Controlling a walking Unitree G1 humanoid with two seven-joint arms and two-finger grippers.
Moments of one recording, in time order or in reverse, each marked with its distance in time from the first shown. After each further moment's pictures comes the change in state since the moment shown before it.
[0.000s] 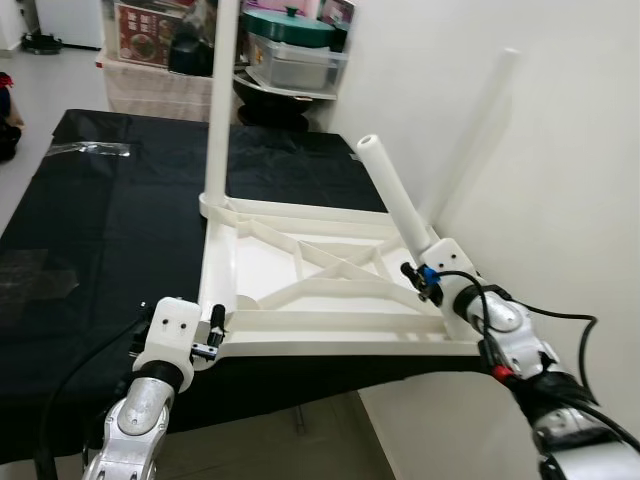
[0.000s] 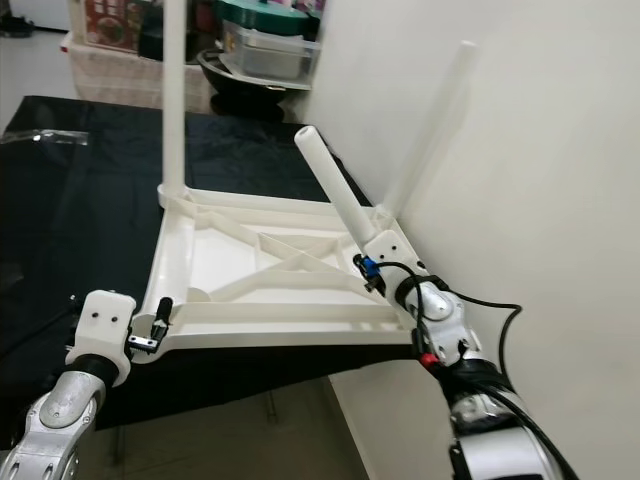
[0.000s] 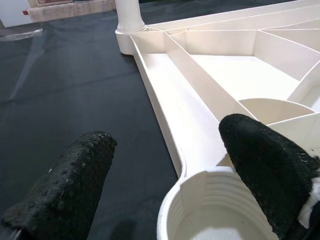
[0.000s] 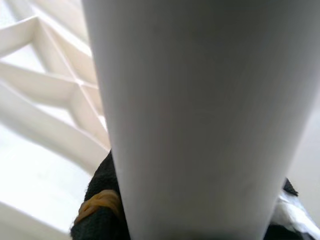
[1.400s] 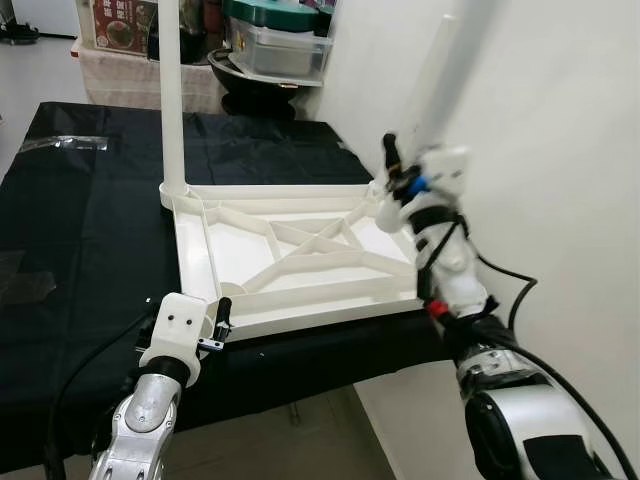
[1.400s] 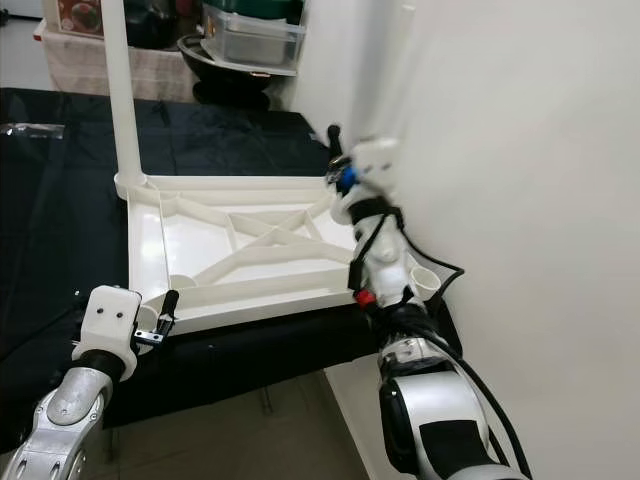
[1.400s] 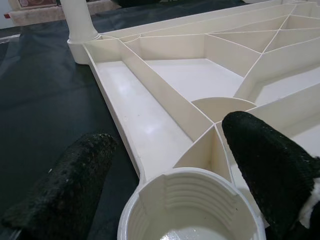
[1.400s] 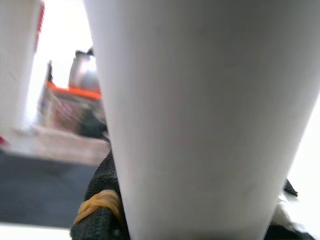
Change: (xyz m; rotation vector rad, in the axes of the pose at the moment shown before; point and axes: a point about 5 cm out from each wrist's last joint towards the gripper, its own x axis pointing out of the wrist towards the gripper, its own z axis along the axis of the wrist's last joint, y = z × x) left arm 0.001 -0.009 0.005 -0.008 -0.028 -0.025; right arm 0.018 -0.018 0.128 0.458 -0.640 -0.300
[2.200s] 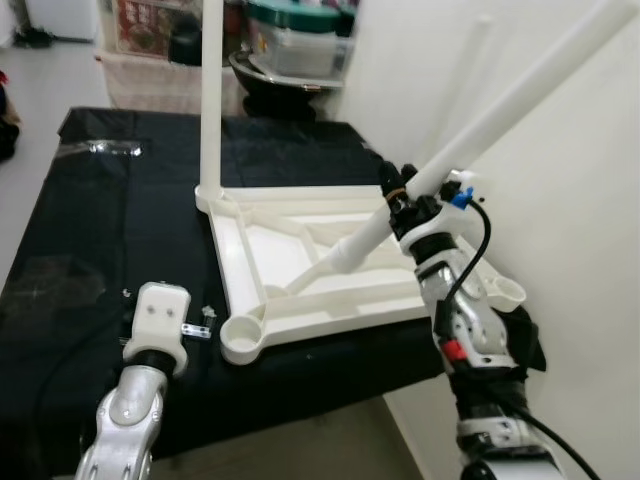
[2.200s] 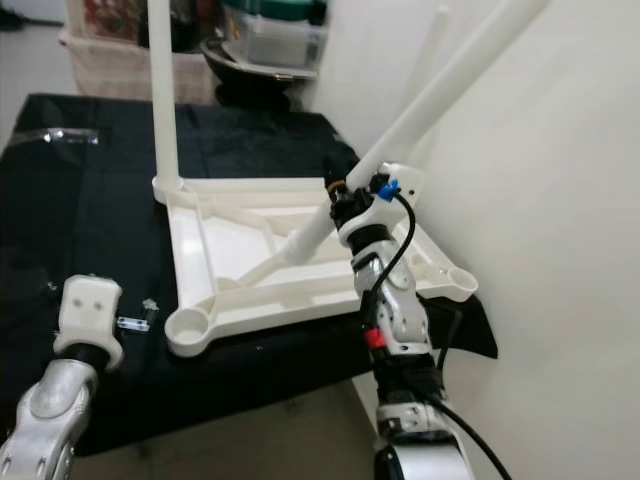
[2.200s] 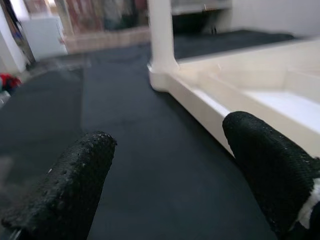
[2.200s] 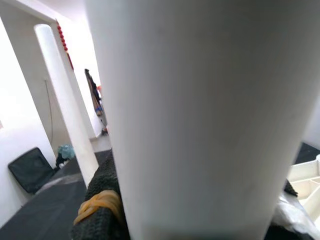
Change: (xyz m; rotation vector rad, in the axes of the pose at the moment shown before) left arm -0.002 0.021 0.017 -0.051 -0.121 0.111; right arm -0.043 0.013 -0.009 0.382 0.183 0.005
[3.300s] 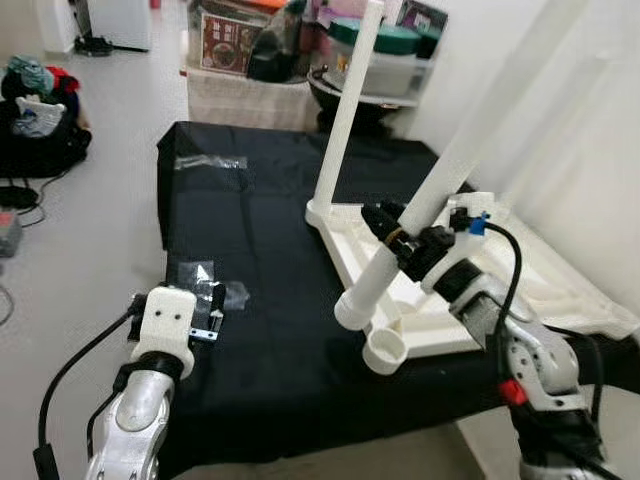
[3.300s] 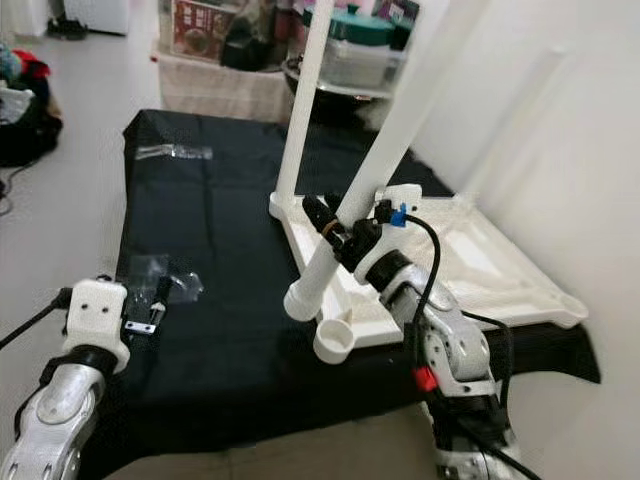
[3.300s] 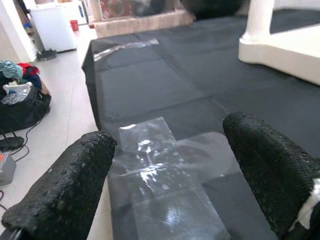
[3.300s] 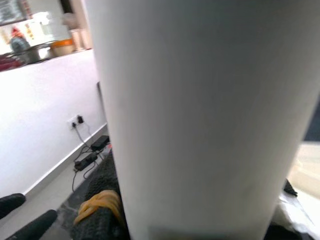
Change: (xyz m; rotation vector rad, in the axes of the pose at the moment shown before) left arm -0.002 -0.011 -0.013 0.006 0.055 -0.070; right arm -0.046 -0.005 0.002 -0.063 0.289 0.257
